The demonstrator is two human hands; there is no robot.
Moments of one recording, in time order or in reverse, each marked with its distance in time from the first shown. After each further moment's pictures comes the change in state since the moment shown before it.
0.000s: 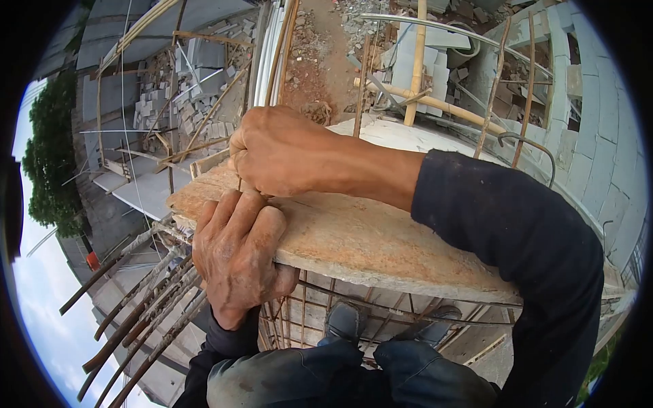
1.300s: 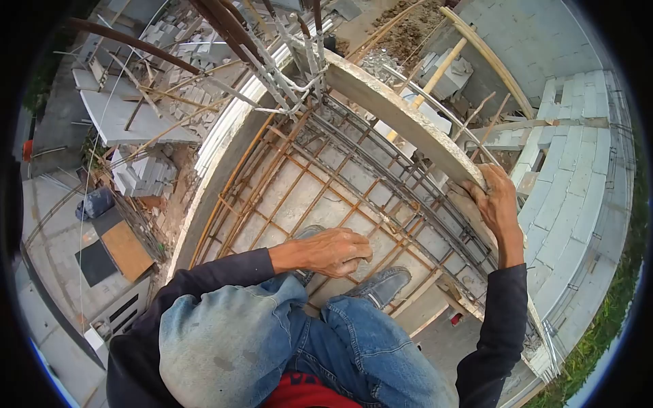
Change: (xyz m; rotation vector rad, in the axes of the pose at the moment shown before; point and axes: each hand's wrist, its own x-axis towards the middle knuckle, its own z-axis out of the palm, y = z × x) left_hand -0.164 0.128 0.145 -0.935 0.047 0.320; right_hand -0.278 -0.015 0.014 -0.853 0.478 0.191
